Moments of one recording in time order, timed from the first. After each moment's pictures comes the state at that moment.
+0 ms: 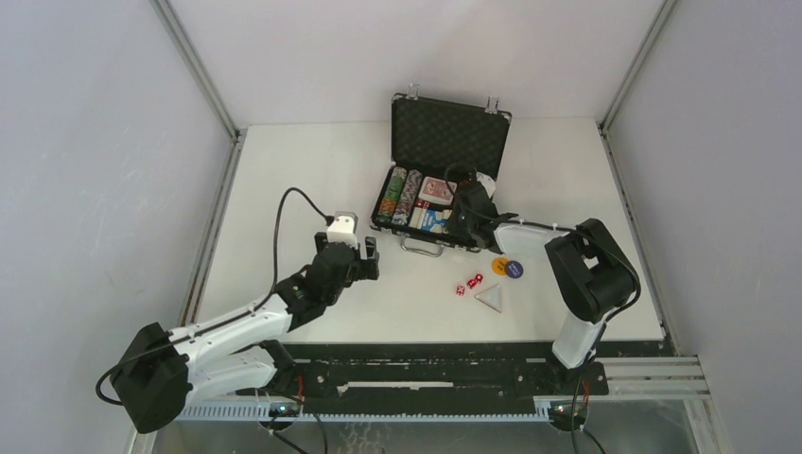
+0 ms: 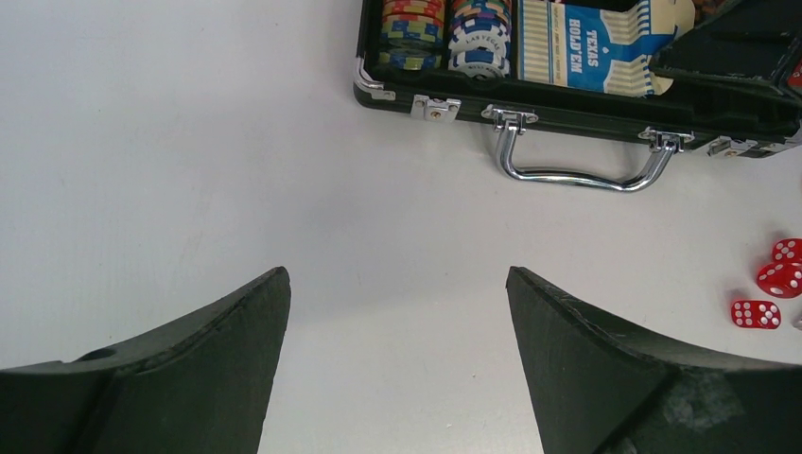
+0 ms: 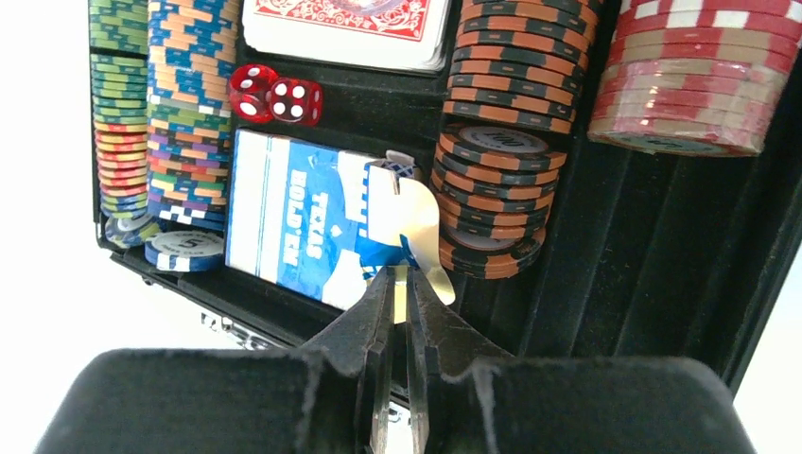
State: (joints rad) left arm -0.80 1.02 0.47 0.04 -0.48 -0.40; right arm 0.52 1.75 0.94 0.05 0.11 0.75
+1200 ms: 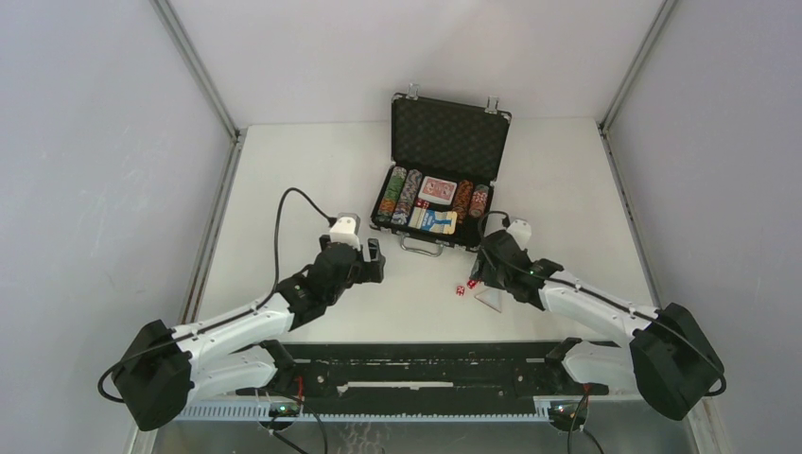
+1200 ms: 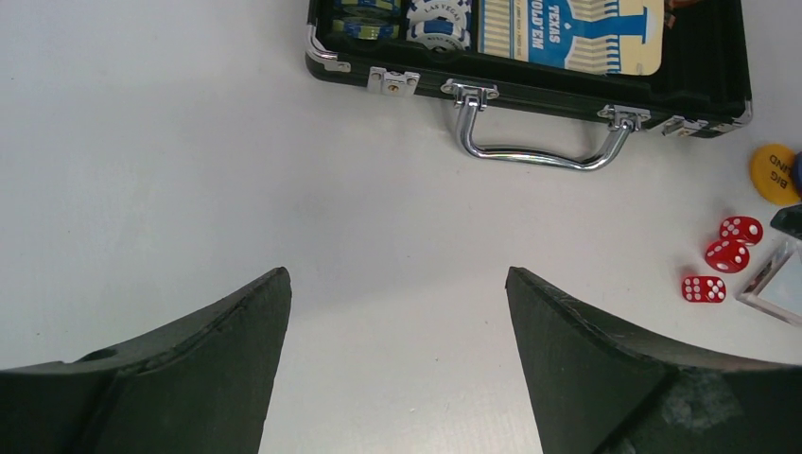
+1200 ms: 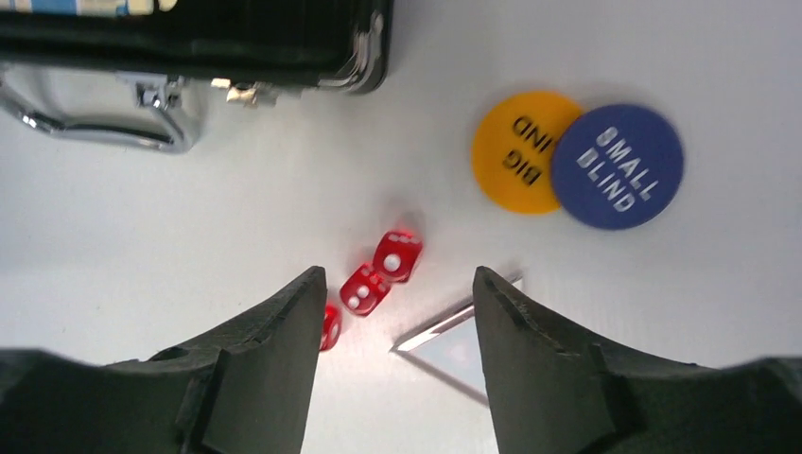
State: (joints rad) left arm -0.80 1.04 0.47 0.04 -0.41 -0.47; right arm 0.61 1.17 0.56 -0.33 0.31 0.78
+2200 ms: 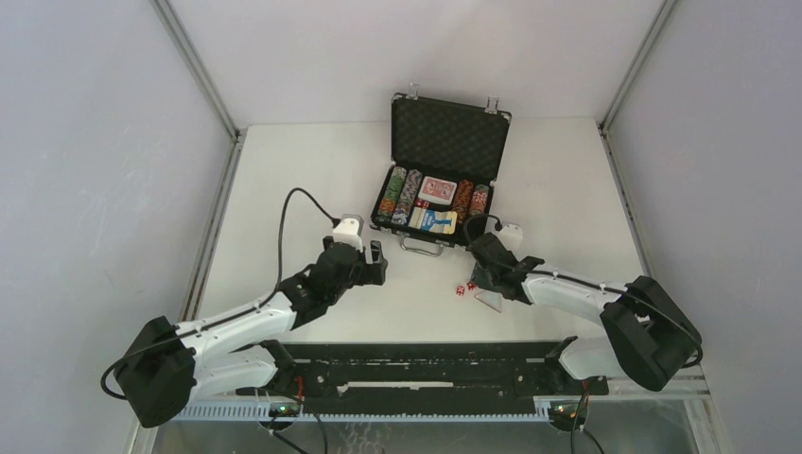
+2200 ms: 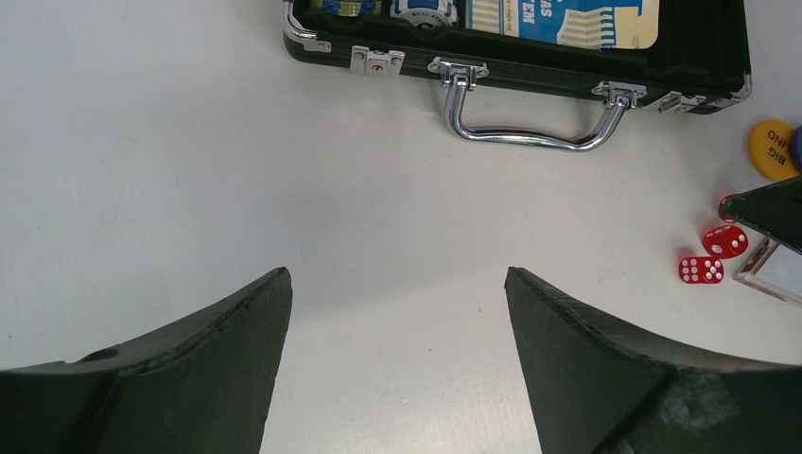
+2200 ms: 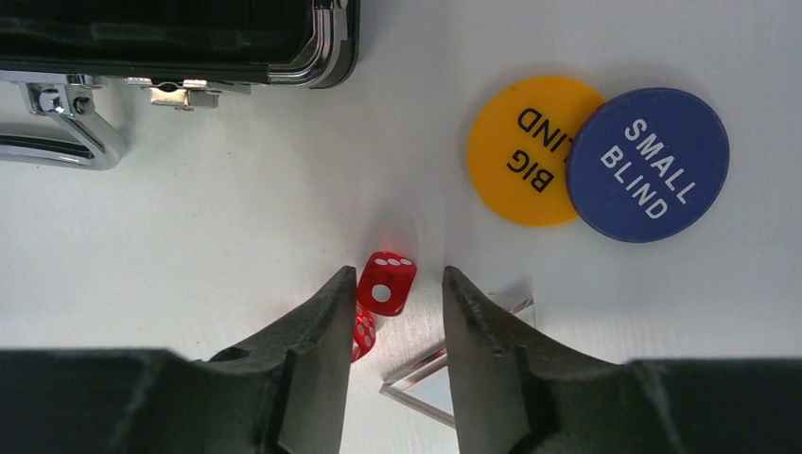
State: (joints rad) left arm -0.80 1.06 0.47 0.04 -0.36 -0.47; right arm 0.67 1.33 0.56 -0.28 0.35 0.85
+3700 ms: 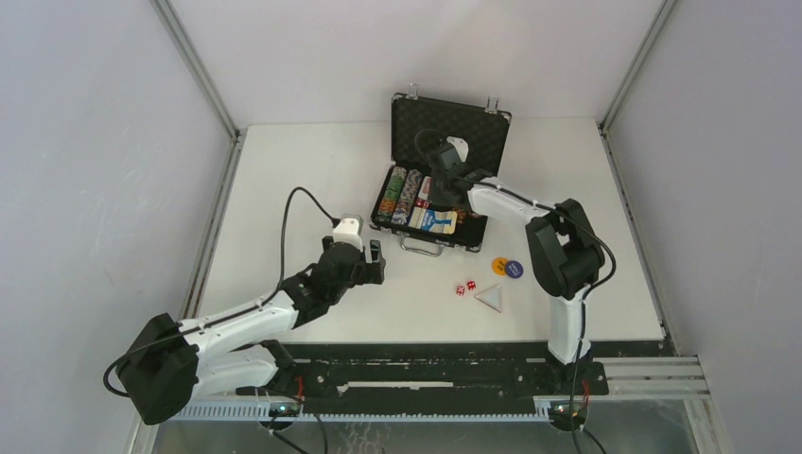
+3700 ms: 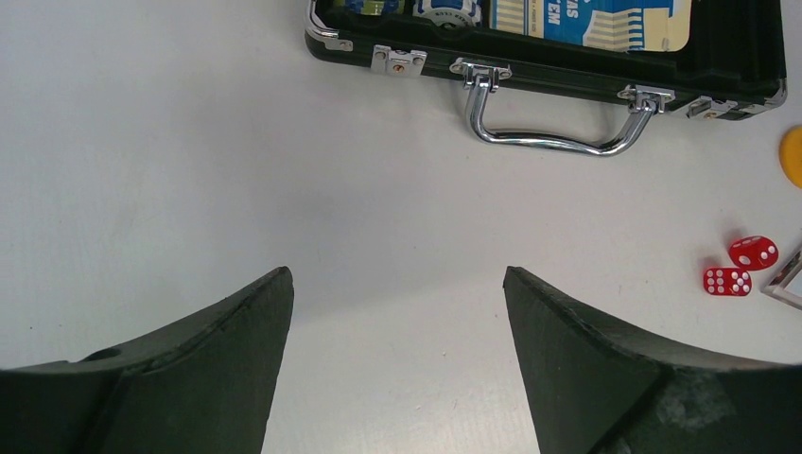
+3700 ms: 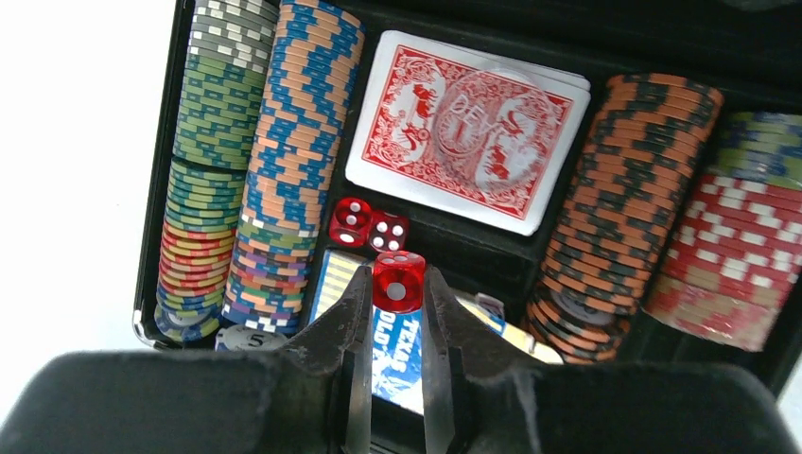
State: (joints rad) left arm -0.80 1.08 0.47 0.04 -0.39 -0.47; right arm 0.55 1.95 1.44 -0.32 0.22 0.58
